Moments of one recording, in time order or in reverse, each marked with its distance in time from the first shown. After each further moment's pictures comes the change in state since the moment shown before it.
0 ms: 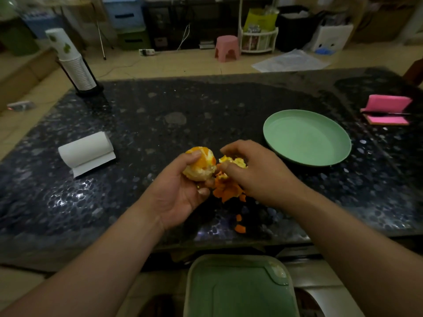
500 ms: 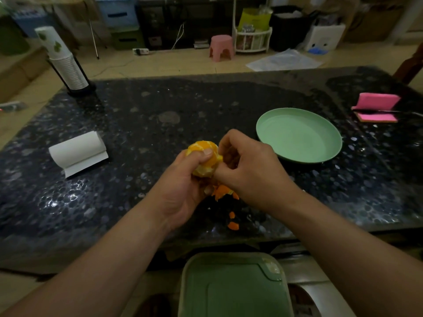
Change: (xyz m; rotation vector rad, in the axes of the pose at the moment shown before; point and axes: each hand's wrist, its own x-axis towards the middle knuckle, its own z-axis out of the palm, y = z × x) left_hand 0.002 -0.010 0.022 0.226 0.029 0.175; right_hand -0.017 -0.015 -0.001 0.101 0.159 -0.159
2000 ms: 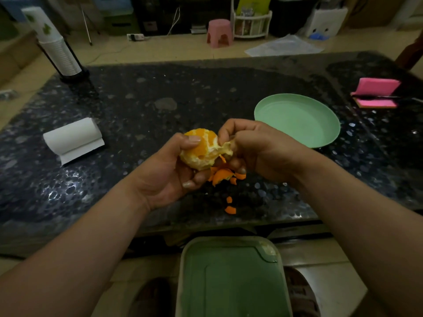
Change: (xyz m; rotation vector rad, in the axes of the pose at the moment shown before) left_hand -0.003 0.010 -0.022 -0.028 -0.269 -0.125; right_hand 0.018 0.020 -0.022 0.862 -0.473 0.284
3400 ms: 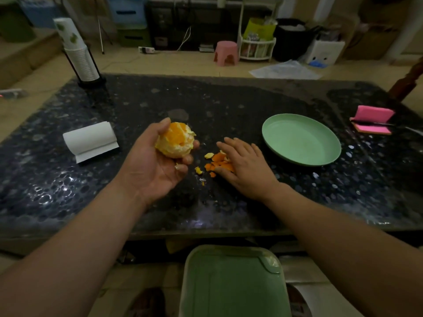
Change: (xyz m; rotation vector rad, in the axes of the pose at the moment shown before) left_hand -0.028 0.032 -0.019 -0.236 0.323 0.108; right_hand 0.056 0.092 -0.025 -1.522 0.348 -0.157
